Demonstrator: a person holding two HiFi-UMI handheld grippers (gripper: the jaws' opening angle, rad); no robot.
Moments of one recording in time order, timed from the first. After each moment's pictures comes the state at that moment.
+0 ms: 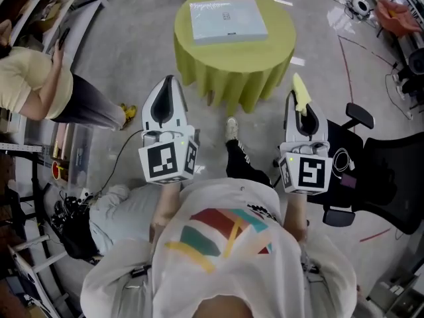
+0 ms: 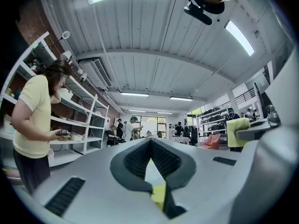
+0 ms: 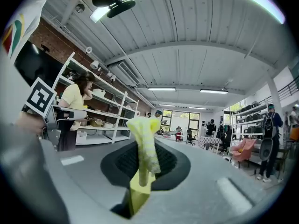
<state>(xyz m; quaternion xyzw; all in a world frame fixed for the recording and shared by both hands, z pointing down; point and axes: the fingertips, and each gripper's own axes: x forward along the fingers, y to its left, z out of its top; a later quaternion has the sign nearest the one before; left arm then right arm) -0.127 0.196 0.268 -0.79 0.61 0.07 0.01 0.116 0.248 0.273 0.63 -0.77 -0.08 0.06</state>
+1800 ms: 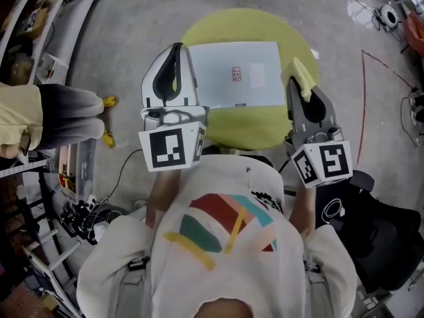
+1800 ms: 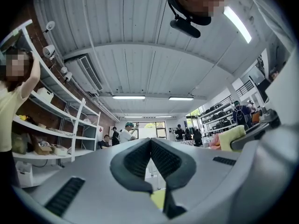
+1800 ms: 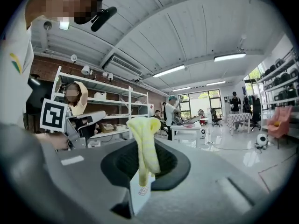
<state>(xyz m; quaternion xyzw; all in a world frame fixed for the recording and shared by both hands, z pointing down) -0.067 -0.173 0.214 -0.79 0.60 0.07 0.08 0.131 -0.129 0.266 0.52 -0.85 0.05 0.04</state>
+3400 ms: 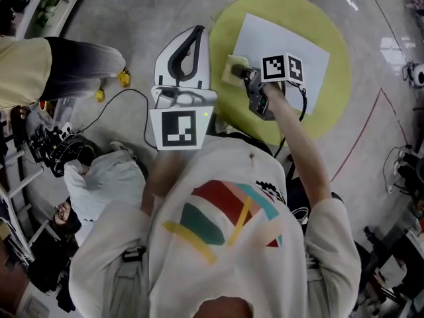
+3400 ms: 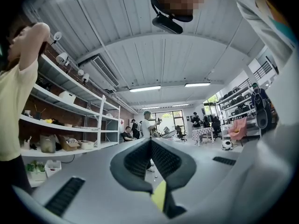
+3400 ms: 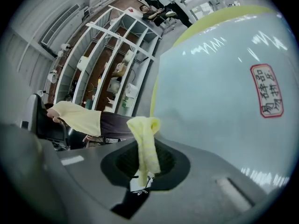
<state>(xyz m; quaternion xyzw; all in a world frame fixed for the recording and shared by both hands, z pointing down) -0.172 -0.153 0.299 -0.72 0.69 0.02 0.04 -0.082 -0.149 0.552 0.18 -0.72 0.61 0.27</state>
